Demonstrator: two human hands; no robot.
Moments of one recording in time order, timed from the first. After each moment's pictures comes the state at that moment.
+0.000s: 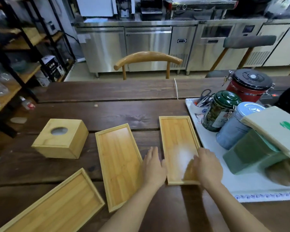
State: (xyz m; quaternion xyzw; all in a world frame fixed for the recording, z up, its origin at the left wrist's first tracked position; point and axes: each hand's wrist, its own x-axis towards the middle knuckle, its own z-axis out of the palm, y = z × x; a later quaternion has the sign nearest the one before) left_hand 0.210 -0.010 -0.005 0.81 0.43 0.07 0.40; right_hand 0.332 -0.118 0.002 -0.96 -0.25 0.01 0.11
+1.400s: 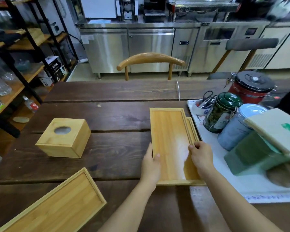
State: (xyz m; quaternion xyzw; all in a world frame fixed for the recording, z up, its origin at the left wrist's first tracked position) left_hand 0.200 -0.004 0.017 0.61 0.44 0.19 0.63; right_hand 0.331 -0.081 0.035 -0.88 -0.11 0.16 0.43
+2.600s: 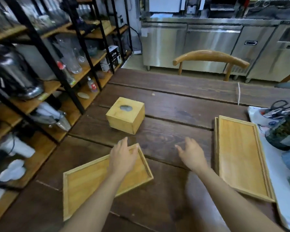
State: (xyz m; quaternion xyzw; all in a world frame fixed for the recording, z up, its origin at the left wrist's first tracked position) left_hand -0.002 0.090 0.018 0.74 0.62 0.13 0.22; right_hand 0.207 0.007 0.028 -0.85 -0.46 0.19 0.20
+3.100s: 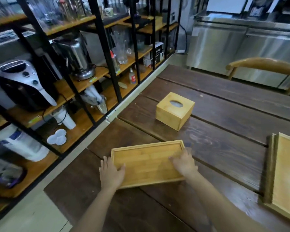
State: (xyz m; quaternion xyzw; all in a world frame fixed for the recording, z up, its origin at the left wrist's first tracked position) left_hand -0.186 0.047 -0.029 0.52 0.79 0.13 0.29; right_hand 0.056 0.047 0.006 -0.82 -0.40 0.38 0.16
